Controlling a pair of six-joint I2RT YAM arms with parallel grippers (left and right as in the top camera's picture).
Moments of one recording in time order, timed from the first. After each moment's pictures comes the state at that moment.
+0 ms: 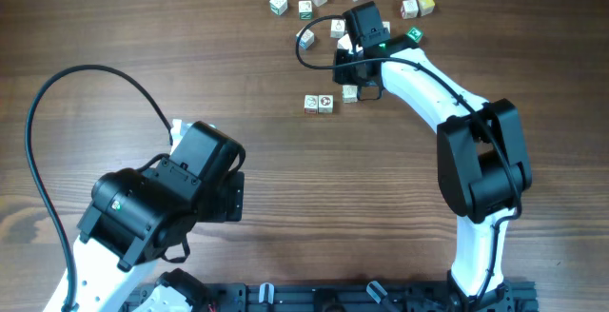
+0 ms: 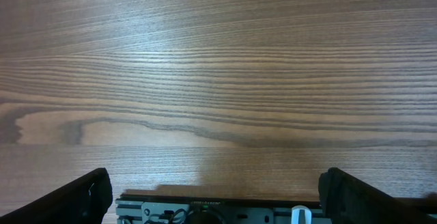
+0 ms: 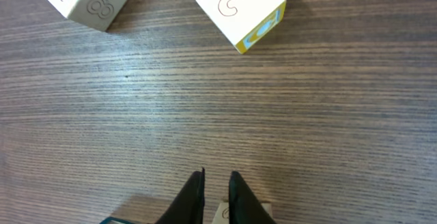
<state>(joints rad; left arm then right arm) -0.58 1.06 1.31 -1.57 -0.30 -0.49 0.39 2.13 1.57 -0.54 -0.04 0.42</state>
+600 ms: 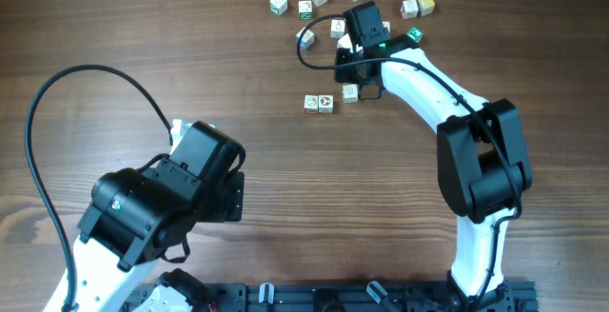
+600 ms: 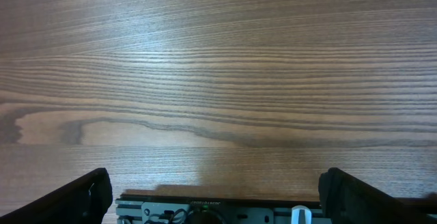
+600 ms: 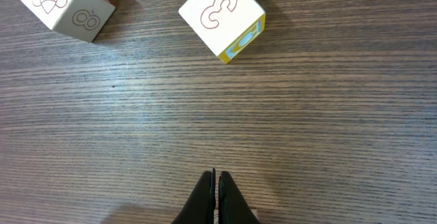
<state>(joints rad) -0.58 1.06 1.31 -1.57 -0.30 -0.49 0.39 2.13 1.57 -0.54 0.01 0.42</state>
